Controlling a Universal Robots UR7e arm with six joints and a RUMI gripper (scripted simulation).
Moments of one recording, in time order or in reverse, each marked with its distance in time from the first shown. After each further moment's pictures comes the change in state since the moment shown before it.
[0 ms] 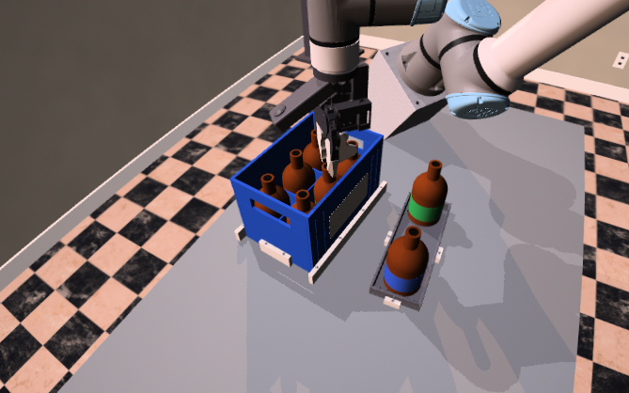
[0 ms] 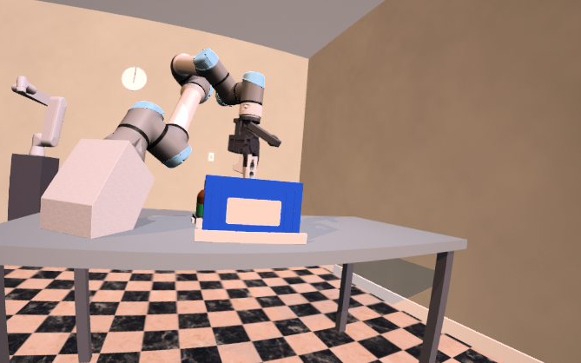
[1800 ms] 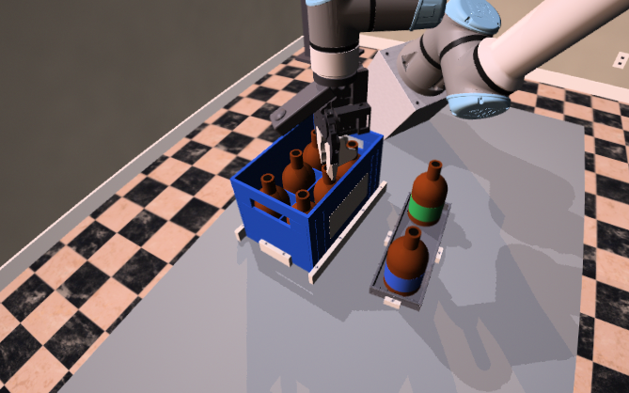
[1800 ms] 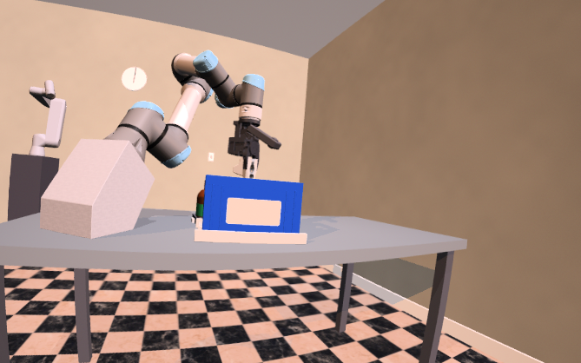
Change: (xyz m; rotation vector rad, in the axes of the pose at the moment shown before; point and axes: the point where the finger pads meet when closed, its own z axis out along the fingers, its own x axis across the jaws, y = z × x) arm 0.000 -0.001 0.008 0.003 0.001 -0.001
